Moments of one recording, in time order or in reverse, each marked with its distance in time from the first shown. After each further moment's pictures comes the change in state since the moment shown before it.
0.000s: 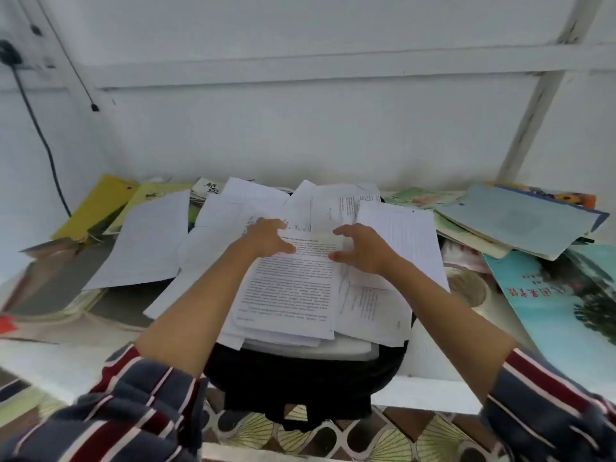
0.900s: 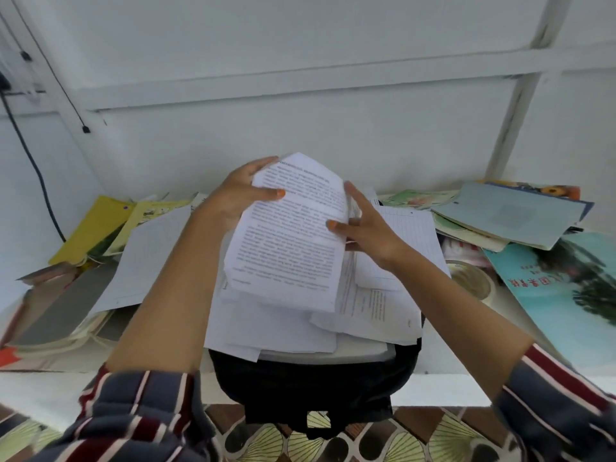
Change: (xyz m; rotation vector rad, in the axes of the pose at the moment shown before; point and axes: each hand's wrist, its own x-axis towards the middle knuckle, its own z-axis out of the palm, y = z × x) left_hand -0.047 0.030 -0.093 -0.916 -0.007 0.322; right_hand -0.013 -0.030 -0.019 0.939 0.065 -0.045
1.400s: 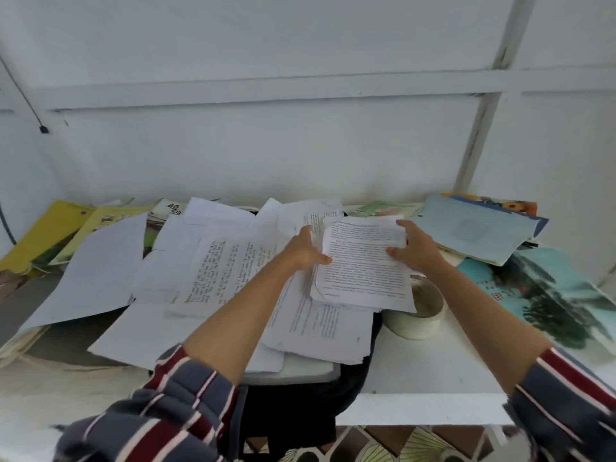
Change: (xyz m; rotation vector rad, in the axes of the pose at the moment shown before) left_hand 0.052 -0.084 0.149 0.518 -0.101 -0.255; right_hand -0.008 0.032 -0.140 -0.762 0.367 0.175
